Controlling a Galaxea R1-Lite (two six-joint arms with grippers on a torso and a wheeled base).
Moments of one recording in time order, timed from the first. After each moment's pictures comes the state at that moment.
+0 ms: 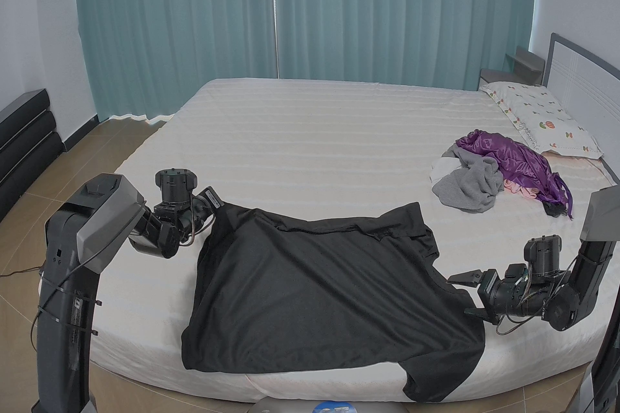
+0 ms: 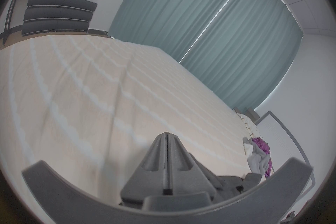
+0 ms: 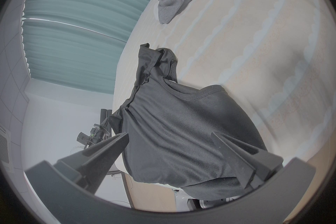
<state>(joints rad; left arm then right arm) -0.11 2.60 -1.50 -0.74 0.01 -0.68 0.07 2.15 -0.31 -1.11 0.44 0.90</state>
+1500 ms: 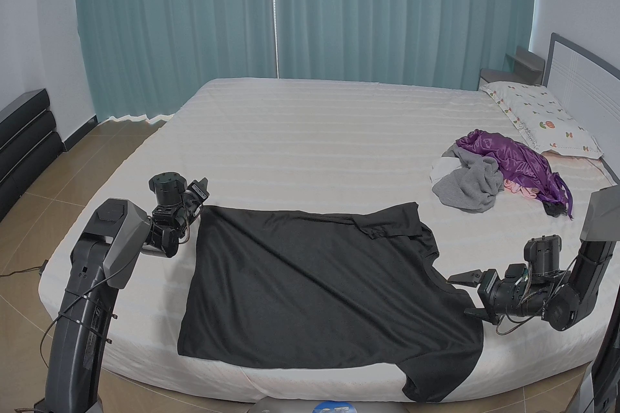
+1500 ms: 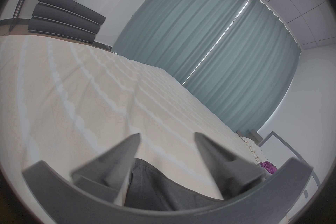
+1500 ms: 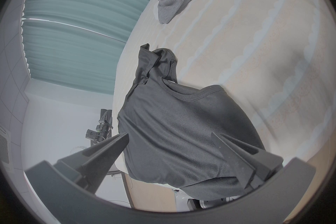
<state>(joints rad) -0.02 2.88 -1.92 -0.77 0.05 -0.70 0.07 2.15 -0.31 -1.11 0.44 0.90</state>
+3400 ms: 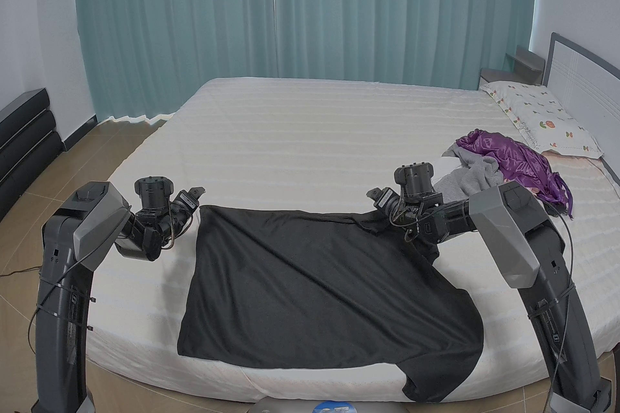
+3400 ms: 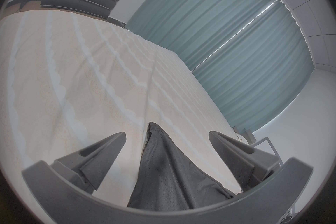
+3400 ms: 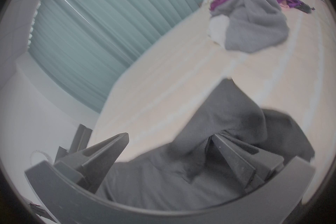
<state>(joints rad) 0.00 2.67 -1.53 -0.78 -0.06 -0.86 0.33 2.76 -1.94 -0.29 -0.12 0.84</state>
